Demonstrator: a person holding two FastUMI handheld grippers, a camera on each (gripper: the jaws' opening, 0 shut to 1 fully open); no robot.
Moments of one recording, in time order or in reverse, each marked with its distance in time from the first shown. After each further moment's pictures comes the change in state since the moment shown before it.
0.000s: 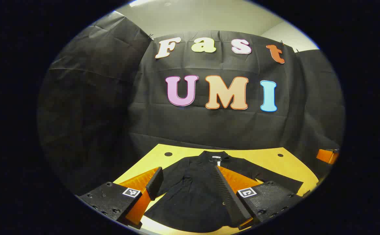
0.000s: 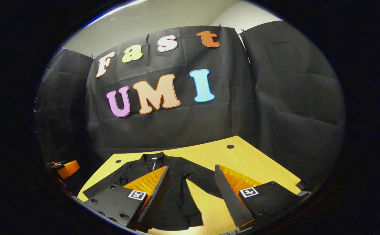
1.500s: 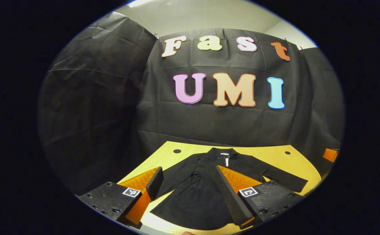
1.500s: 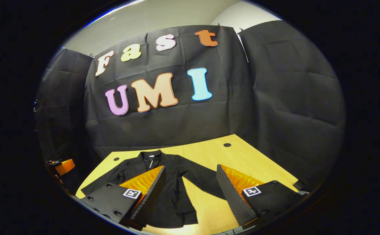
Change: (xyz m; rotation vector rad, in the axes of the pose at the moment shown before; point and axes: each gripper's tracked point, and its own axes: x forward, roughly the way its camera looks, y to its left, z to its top) left arm -0.009 0.018 -0.005 0.014 0.017 0.066; right arm -0.008 -0.018 -0.007 0.010 0.001 -0.018
